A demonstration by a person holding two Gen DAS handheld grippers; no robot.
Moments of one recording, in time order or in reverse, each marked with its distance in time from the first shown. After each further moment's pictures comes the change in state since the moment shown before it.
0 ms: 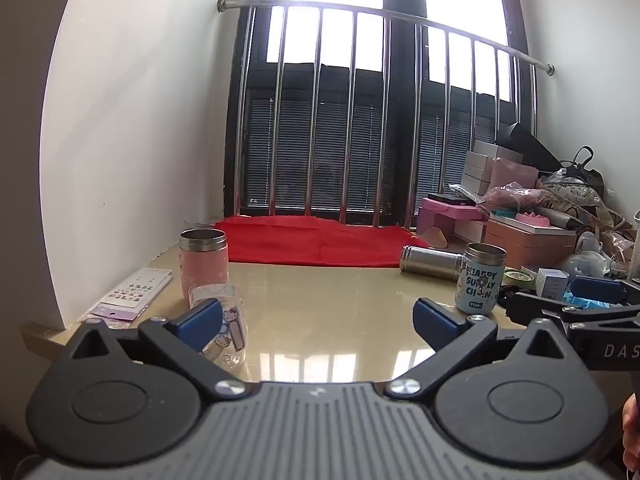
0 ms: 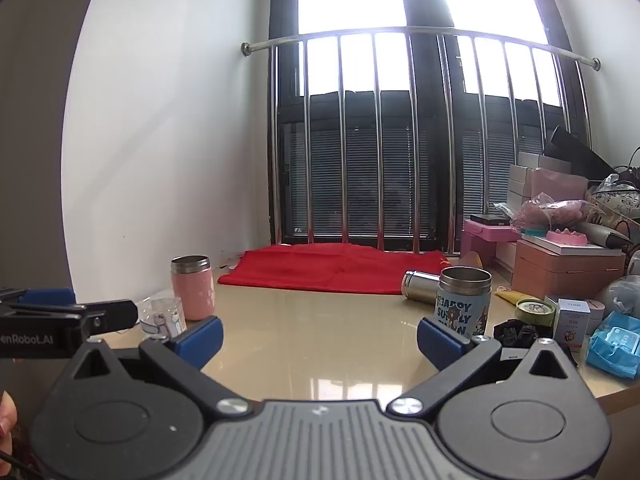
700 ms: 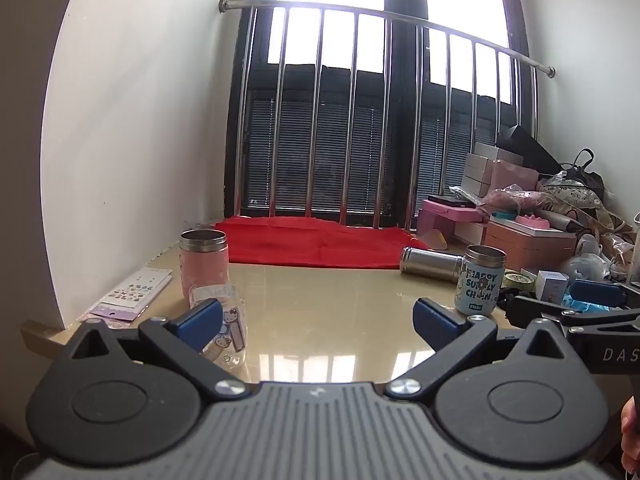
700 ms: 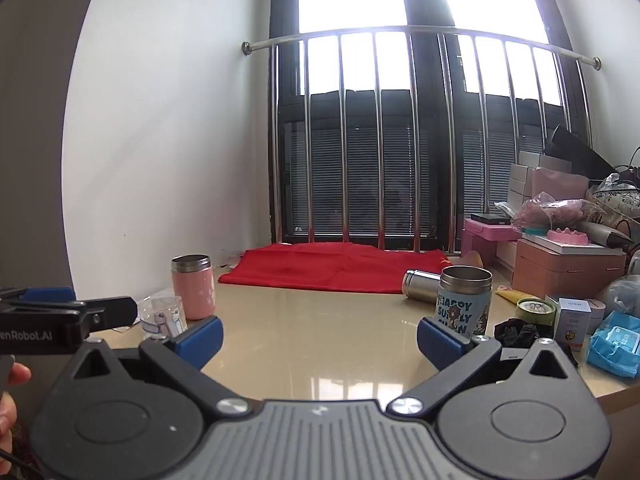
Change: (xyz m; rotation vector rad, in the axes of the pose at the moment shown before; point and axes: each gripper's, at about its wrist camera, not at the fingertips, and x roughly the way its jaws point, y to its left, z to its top) left arm 0.001 -0.001 -0.001 -0.006 -0.009 0.001; right arm 0.000 0.000 0.001 -0.003 -0.001 0.000
